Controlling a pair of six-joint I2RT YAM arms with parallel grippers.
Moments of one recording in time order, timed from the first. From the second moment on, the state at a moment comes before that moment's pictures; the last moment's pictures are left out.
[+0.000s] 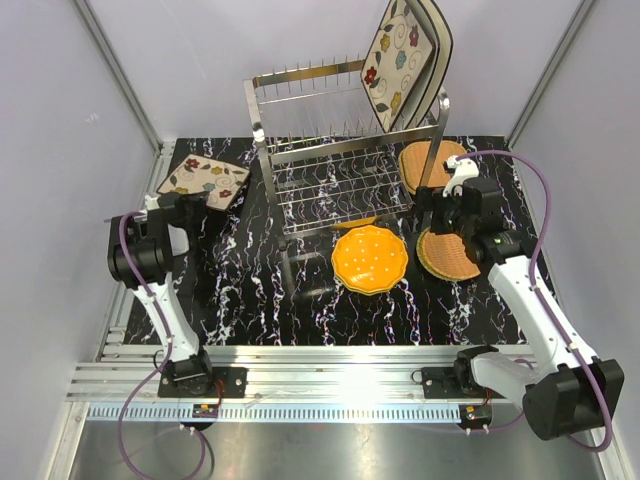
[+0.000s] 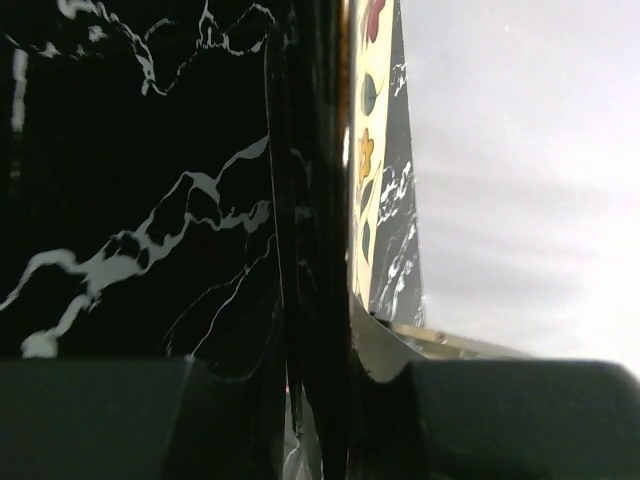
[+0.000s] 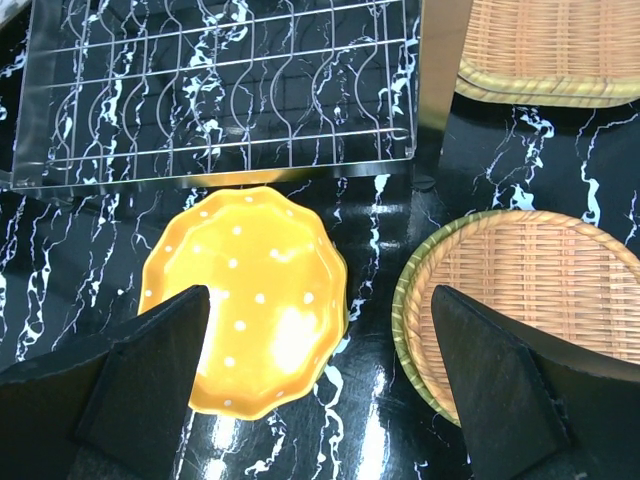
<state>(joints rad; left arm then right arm) 0.23 2.04 0.90 0.80 0.09 -1.27 0.21 1.09 0.97 -0.38 -0.11 0.15</state>
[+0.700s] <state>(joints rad) 0.21 2.08 0.97 0.78 0.04 -1.35 0.18 1.14 1.01 -0.39 -0.11 0.12</state>
